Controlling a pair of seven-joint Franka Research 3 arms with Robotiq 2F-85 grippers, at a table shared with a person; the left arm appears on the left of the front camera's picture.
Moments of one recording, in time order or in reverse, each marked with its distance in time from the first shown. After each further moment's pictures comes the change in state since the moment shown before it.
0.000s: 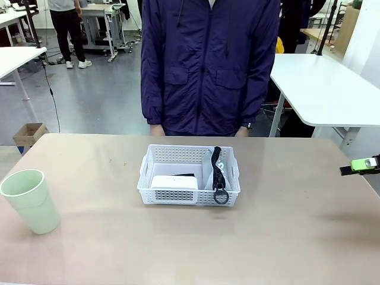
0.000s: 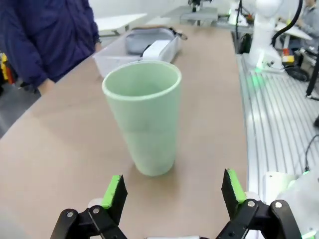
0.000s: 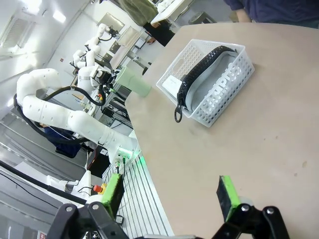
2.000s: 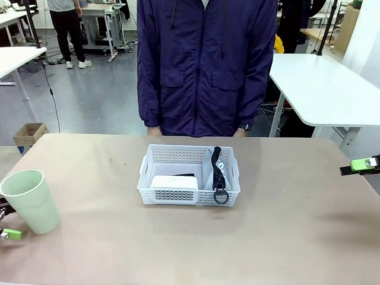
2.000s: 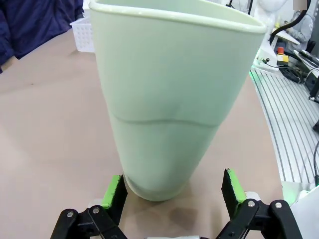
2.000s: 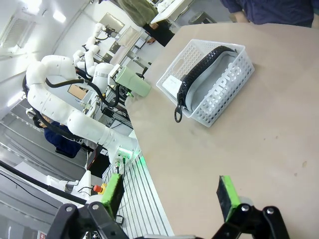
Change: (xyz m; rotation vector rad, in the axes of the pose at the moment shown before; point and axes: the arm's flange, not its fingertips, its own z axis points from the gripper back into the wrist) left arm -0.042 0.040 -0.105 -0.140 0.014 0.112; right arm 0.000 0.000 0.000 0.000 0.000 0.000
